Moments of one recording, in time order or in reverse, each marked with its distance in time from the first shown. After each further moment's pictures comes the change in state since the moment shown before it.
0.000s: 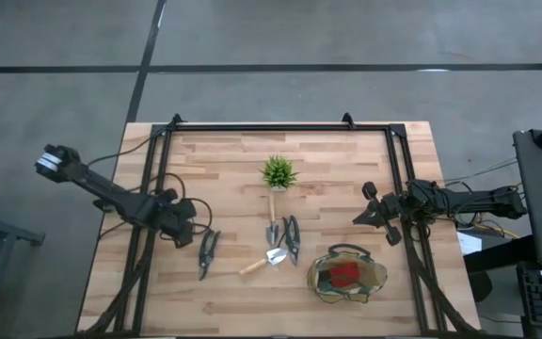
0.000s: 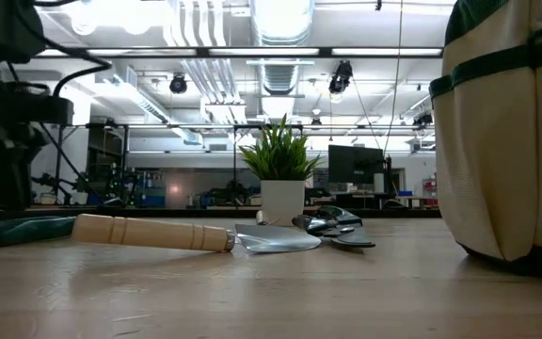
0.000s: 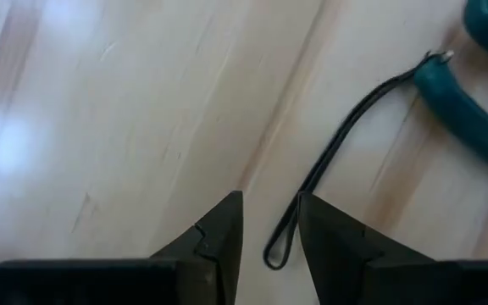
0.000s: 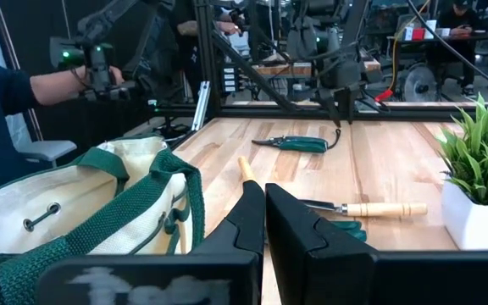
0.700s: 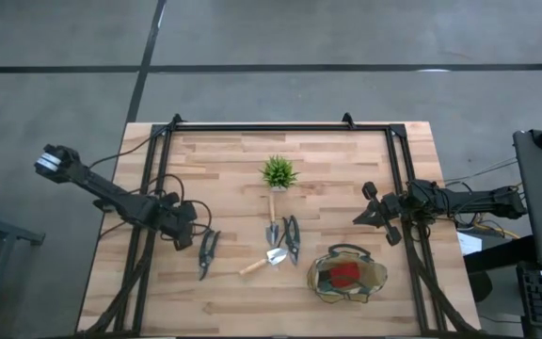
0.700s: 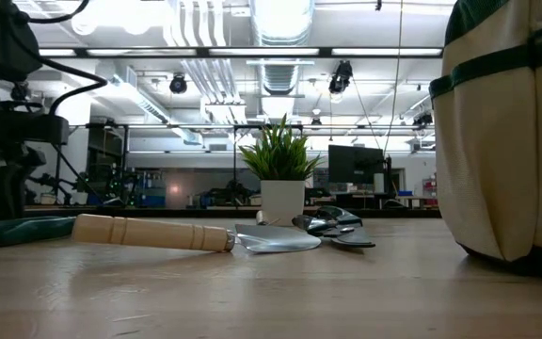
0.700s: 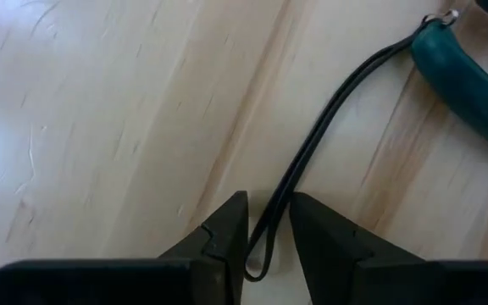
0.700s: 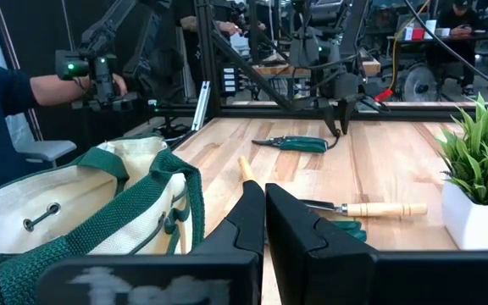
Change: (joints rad) left arm 0.000 0.051 -0.096 0.142 0.064 0.027; right arm 0.000 0.000 0.000 0.000 0.000 0.000
